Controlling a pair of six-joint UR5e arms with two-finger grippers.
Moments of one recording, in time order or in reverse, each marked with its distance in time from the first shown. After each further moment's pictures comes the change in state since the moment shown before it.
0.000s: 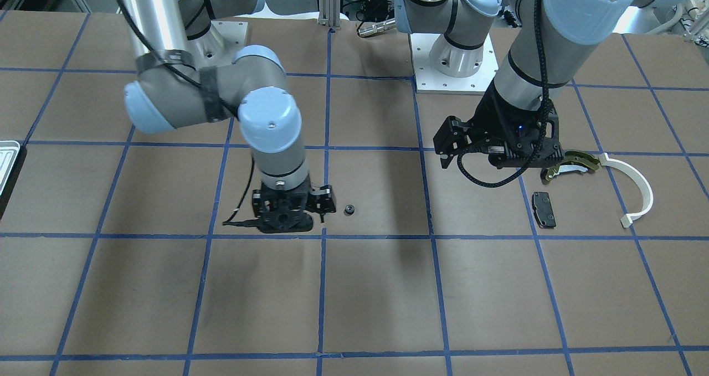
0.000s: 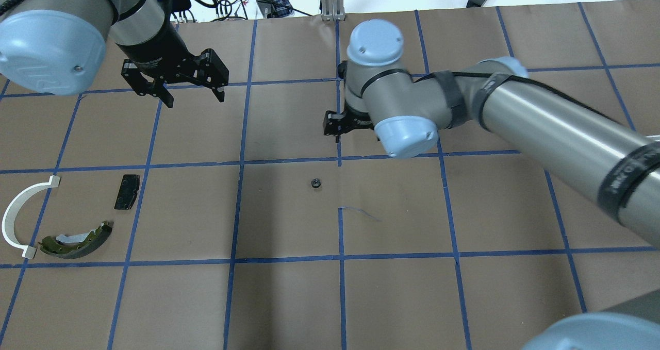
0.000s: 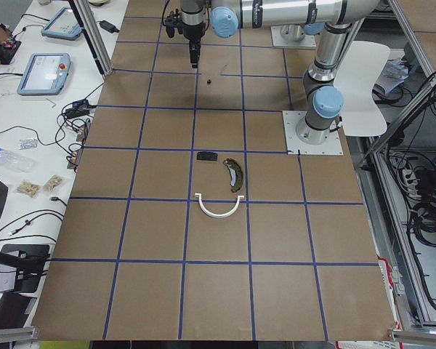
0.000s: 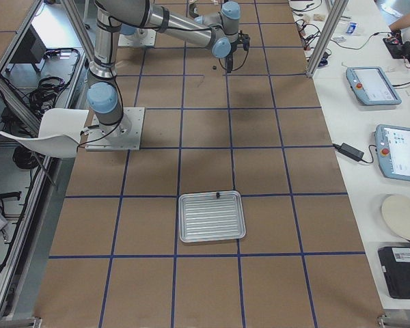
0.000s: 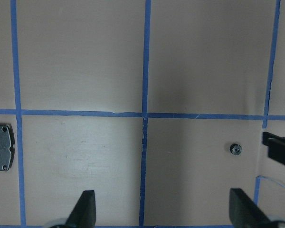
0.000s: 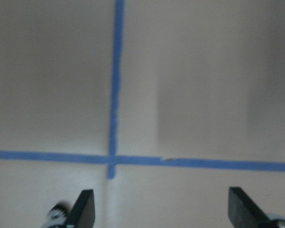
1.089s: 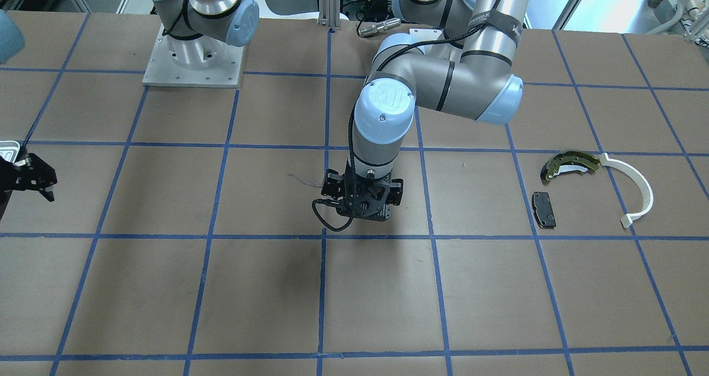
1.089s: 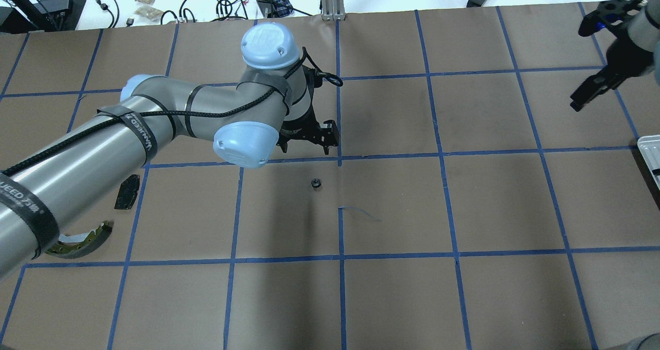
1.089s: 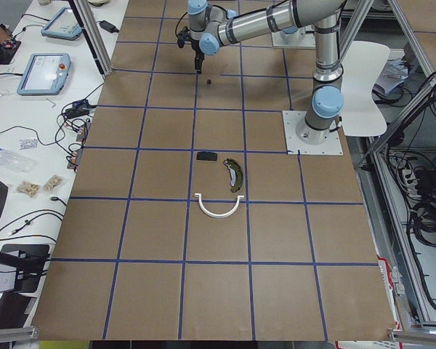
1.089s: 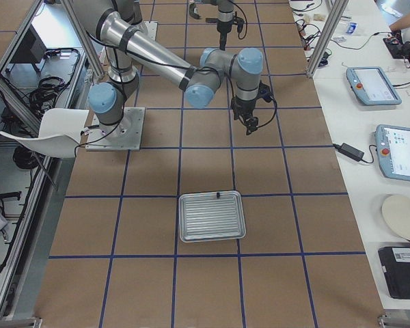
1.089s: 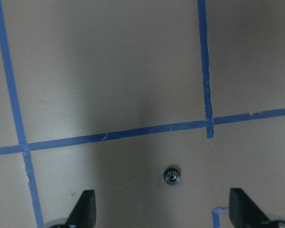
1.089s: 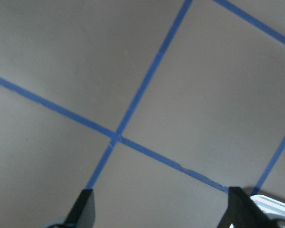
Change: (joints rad) left arm -0.289 -0.260 -0.184 0.439 -0.003 -0.132; right arm -0.728 -0.159 0.013 0.163 -0.080 -1.215
